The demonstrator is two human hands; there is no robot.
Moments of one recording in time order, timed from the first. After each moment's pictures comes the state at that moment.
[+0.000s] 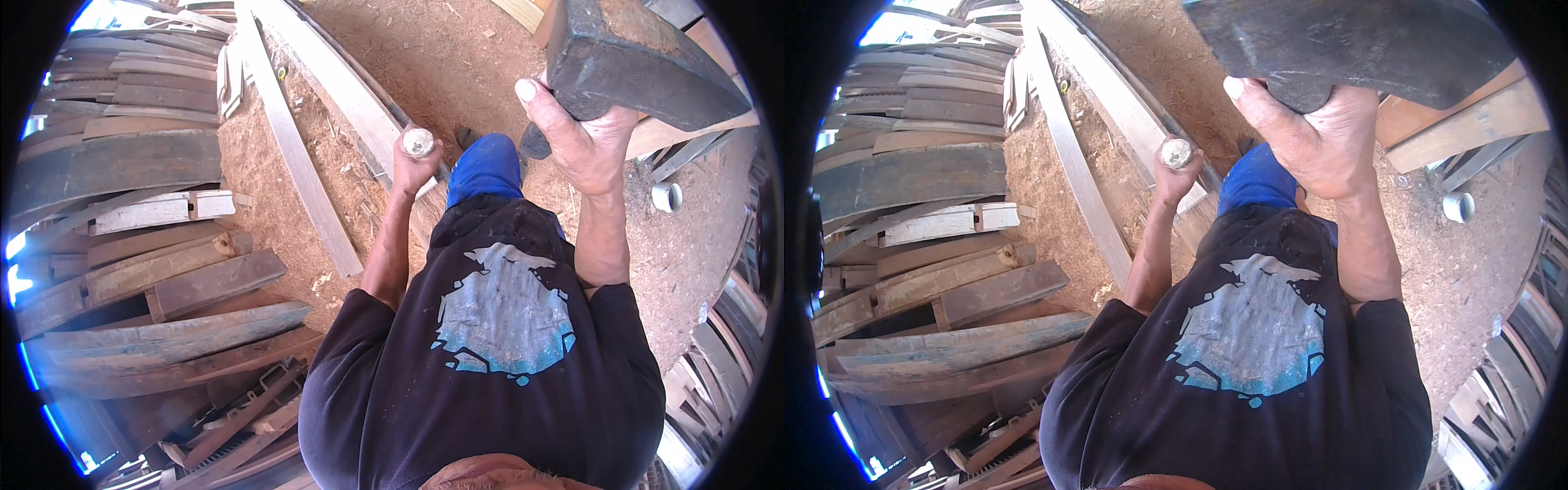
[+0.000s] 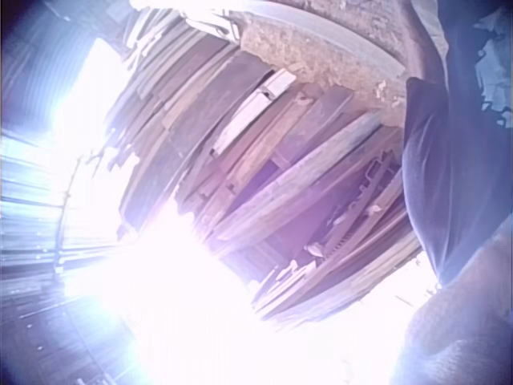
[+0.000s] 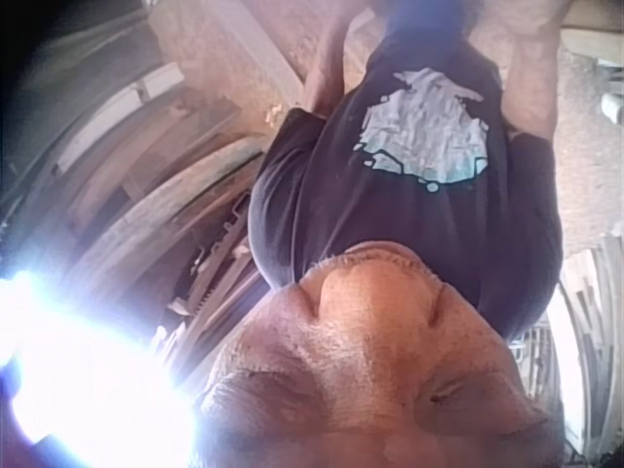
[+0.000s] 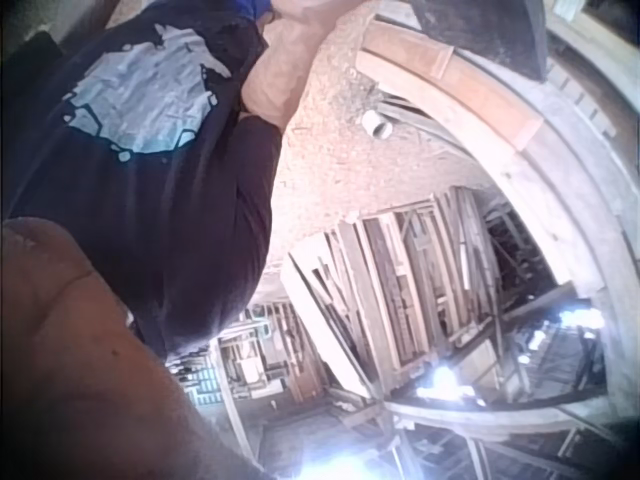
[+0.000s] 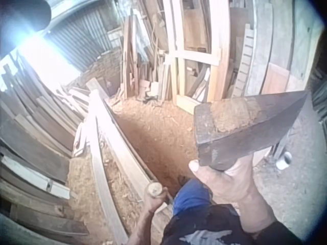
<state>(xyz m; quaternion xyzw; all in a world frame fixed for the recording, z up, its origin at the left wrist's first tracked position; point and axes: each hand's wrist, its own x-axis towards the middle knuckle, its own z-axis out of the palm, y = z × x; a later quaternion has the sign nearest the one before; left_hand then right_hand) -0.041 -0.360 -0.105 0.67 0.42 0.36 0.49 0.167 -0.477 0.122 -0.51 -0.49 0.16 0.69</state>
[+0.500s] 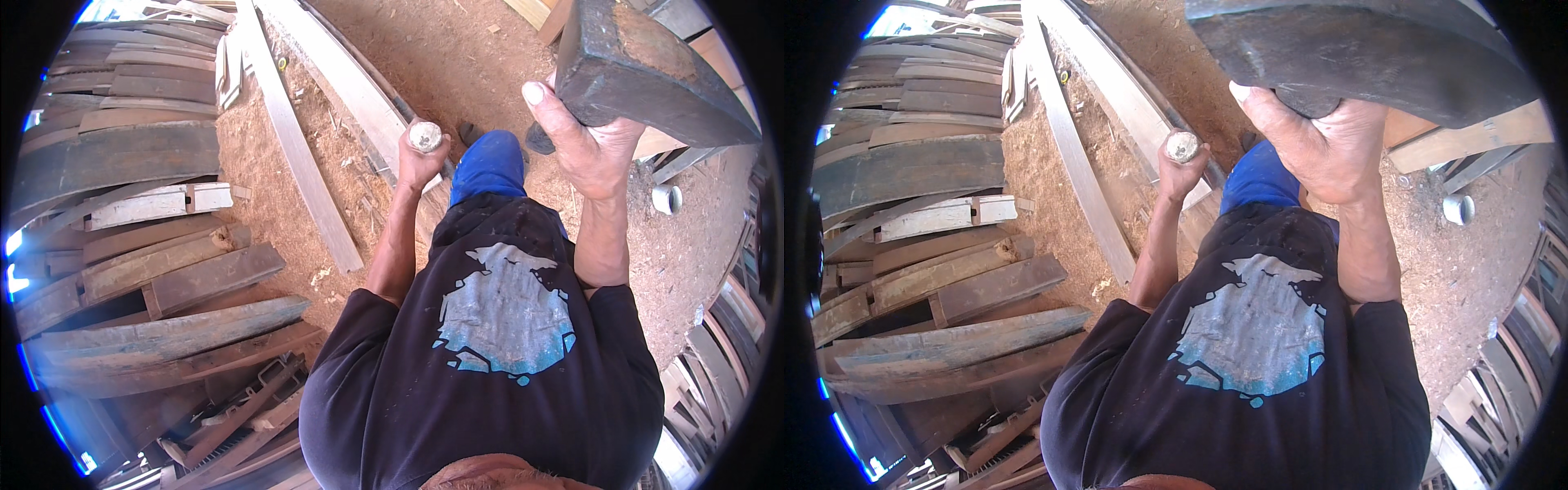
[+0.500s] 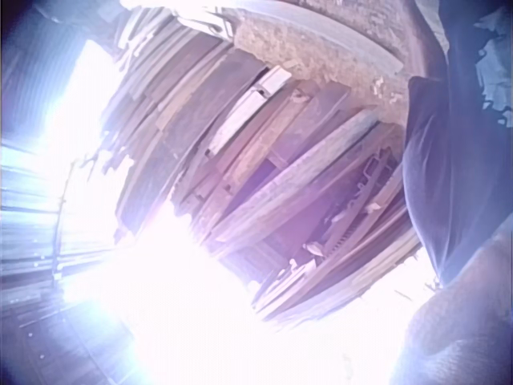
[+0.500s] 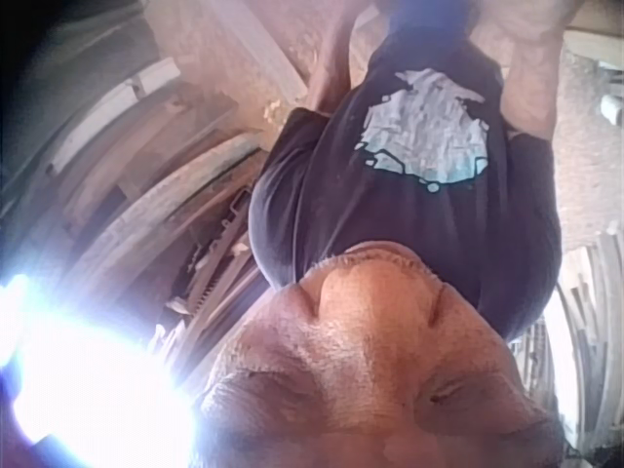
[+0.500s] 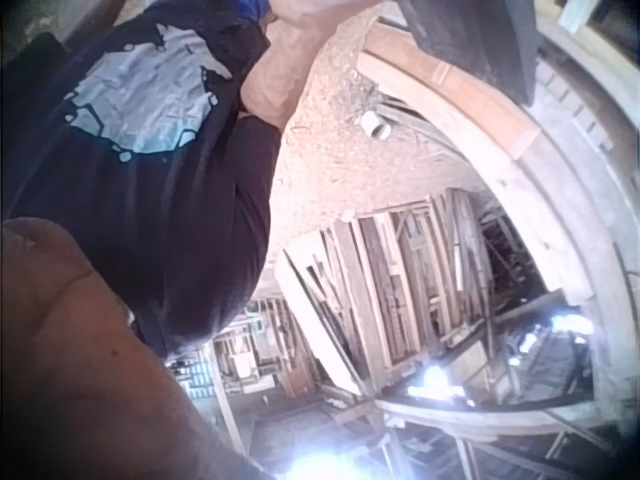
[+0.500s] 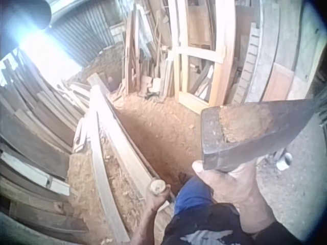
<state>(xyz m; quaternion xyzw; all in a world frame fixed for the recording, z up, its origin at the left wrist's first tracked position) -0.038 -0.359 -0.099 0.64 0.41 0.38 0.52 0.158 -0.461 0.117 -0.50 -0.51 0.11 0.69</state>
